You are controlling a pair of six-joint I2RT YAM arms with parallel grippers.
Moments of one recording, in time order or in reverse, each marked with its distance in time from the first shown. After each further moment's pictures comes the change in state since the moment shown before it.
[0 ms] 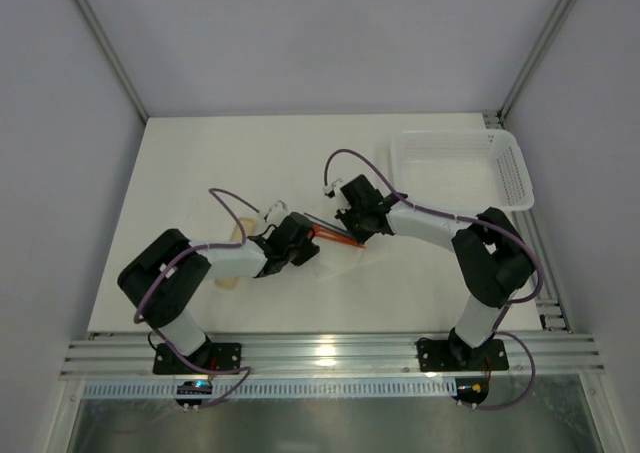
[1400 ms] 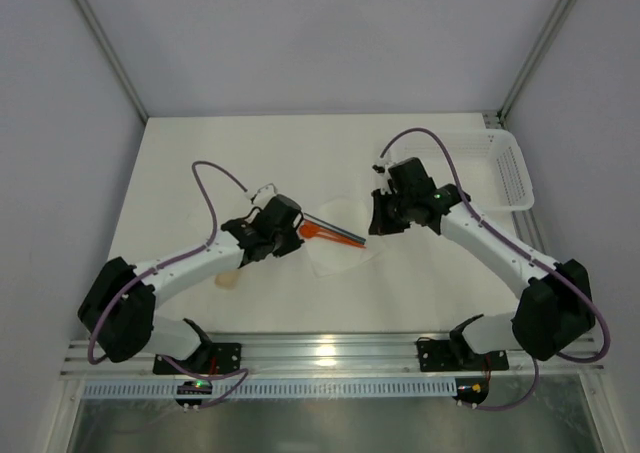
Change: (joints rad) left arm 0.033 -0.260 0.182 -0.516 -0.039 0.212; right arm -0.169 -0.420 -0.033 -0.275 -0.230 0.385
